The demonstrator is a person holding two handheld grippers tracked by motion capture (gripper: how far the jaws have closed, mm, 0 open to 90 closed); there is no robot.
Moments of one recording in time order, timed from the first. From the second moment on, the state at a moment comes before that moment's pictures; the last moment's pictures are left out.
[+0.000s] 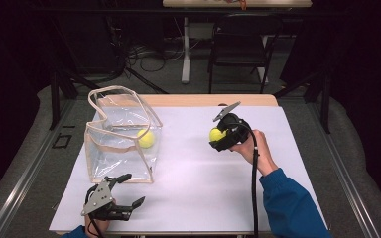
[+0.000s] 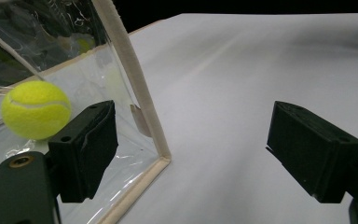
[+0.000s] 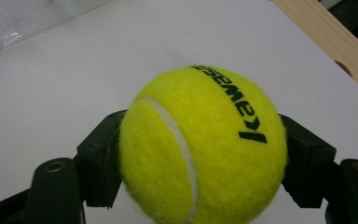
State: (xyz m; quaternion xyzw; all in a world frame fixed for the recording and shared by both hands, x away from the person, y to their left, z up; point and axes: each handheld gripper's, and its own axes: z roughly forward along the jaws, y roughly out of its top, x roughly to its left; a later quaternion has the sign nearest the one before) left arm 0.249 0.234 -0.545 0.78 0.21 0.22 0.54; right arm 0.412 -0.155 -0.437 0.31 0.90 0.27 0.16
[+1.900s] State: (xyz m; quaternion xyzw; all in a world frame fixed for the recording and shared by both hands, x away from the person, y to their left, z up) left arm 0.248 0.234 -0.545 0.78 0.20 0.22 0.54; right arm 0.418 -0.123 -0.394 0.27 0.90 0.30 0.18
